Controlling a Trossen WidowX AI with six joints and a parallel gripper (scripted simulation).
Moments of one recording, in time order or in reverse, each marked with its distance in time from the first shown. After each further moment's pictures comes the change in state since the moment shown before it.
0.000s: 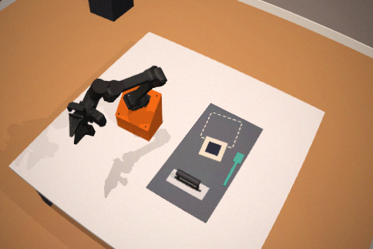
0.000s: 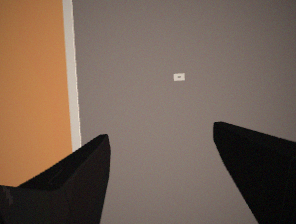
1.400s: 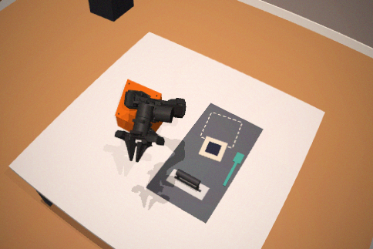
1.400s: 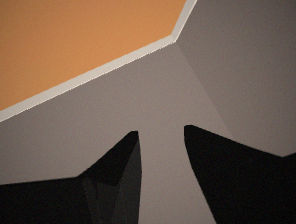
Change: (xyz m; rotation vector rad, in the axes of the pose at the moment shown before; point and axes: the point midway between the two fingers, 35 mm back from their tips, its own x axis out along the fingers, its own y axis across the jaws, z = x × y) arm -0.006 0.062 0.202 -1.091 -0.225 0.275
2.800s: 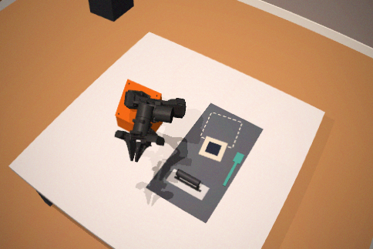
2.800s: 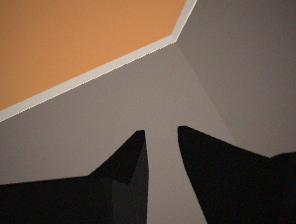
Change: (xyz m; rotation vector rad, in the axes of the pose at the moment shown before) arm 0.000 0.000 0.000 -0.001 0.000 0.001
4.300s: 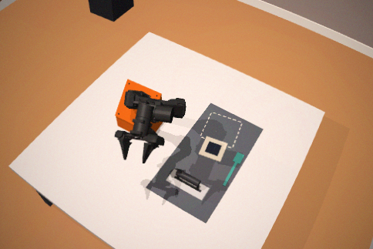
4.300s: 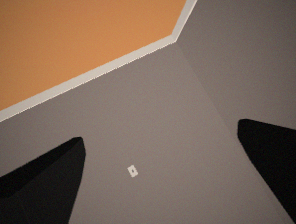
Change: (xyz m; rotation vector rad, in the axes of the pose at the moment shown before) arm 0.000 0.000 0.000 0.000 0.000 0.000
